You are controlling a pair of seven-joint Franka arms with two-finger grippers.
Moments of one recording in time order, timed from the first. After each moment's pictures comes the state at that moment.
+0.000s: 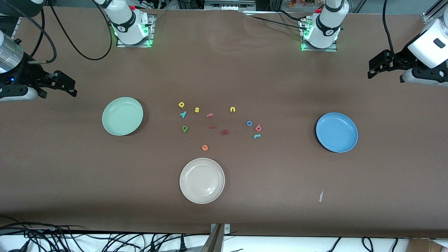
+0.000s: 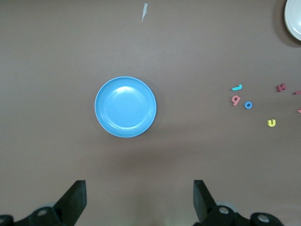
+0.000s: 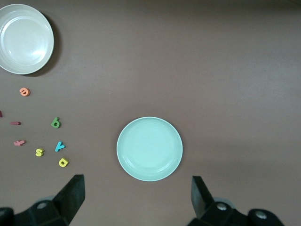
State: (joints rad) left arm -0.07 -0.01 -0.03 -1.53 -0.02 1.47 0.02; right arm -0.01 0.00 0.06 -1.68 0.02 1.74 -0.01
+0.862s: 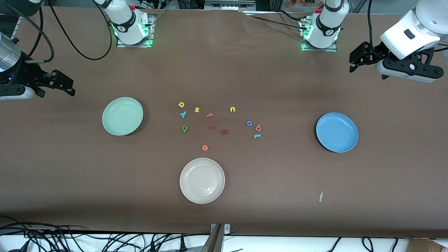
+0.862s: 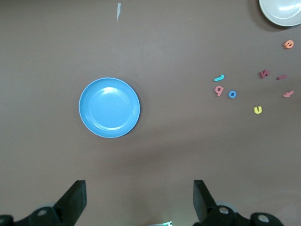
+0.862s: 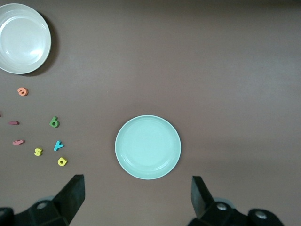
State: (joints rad) left arm -0.10 0.00 -0.08 -1.51 -0.02 1.44 0.02; right arm -0.01 0.00 0.05 -1.68 0.02 1.73 -0.01
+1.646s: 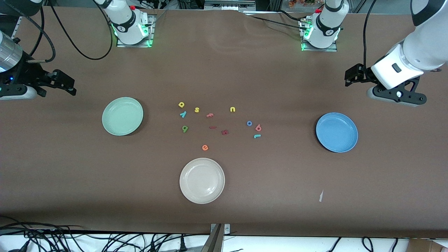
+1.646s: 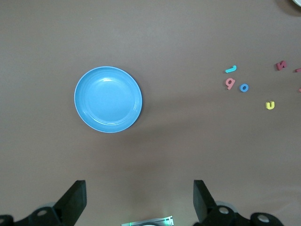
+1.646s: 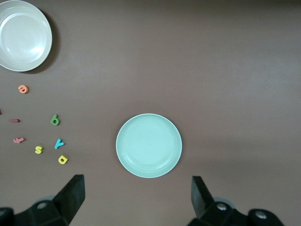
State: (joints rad) left arm -0.09 0.11 -0.08 -1.49 -0.02 1.44 0.02; right arm -0.01 0.00 0.06 -1.68 0.02 1.72 -0.01
